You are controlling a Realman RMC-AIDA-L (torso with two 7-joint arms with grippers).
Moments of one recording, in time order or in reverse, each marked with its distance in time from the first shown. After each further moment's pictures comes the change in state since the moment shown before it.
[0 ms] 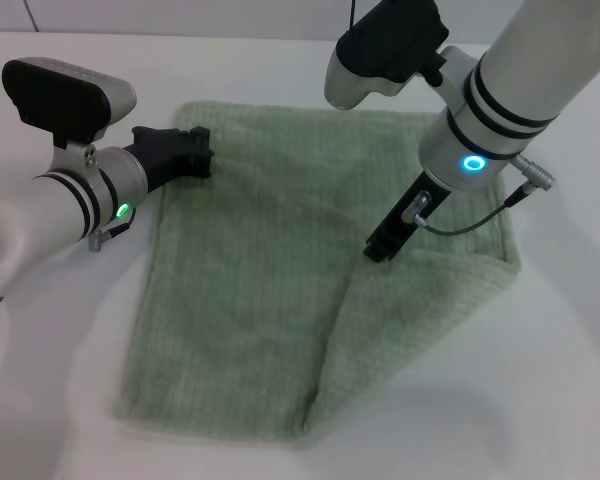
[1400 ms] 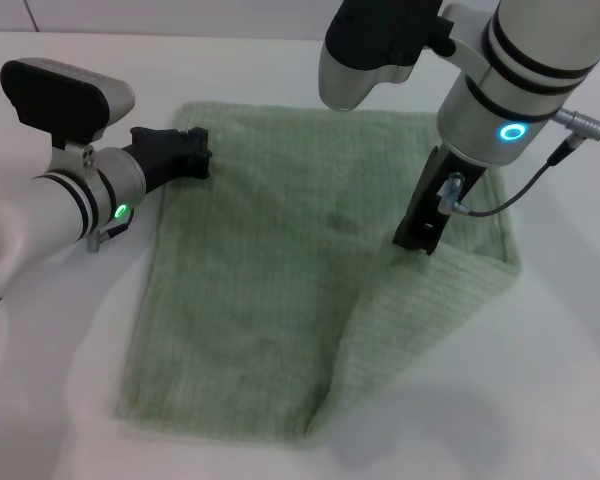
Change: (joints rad) left arm 0.002 0.002 0.000 0.000 0.000 0.000 0.002; right arm -0.016 -0.007 -0.001 -0.347 -0.102 0.333 -0.057
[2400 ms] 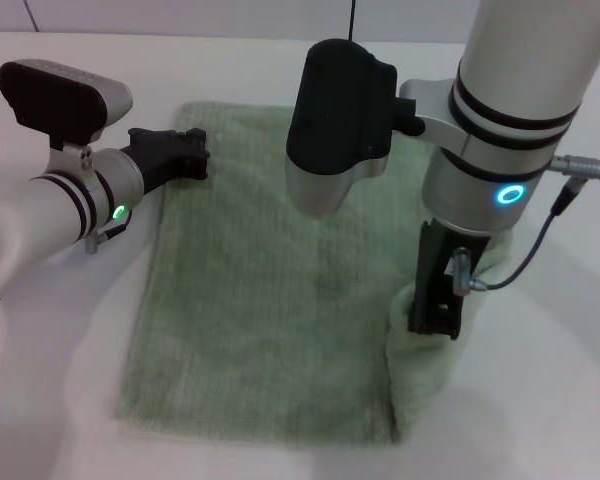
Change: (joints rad) left arm 0.003 0.001 0.000 0.000 0.000 0.000 0.000; right arm 0.041 0.003 -0.165 -0.058 0.128 0.180 -0.002
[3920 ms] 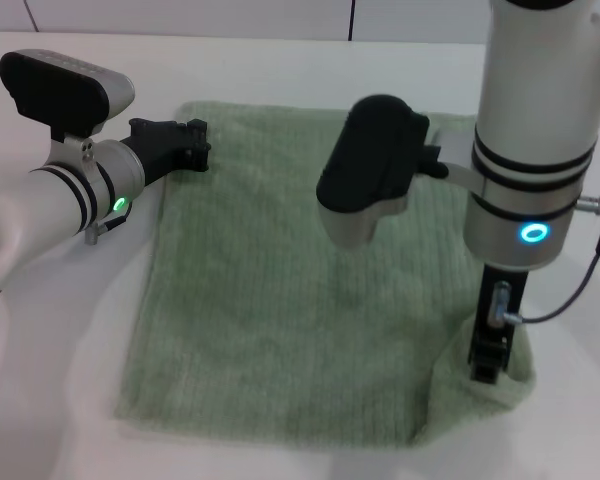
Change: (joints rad) left arm -0.011 0.003 -0.011 0.002 -0.001 0.004 0.026; right arm 0.002 -0.006 -0.096 0.102 -0.031 0.028 0.156
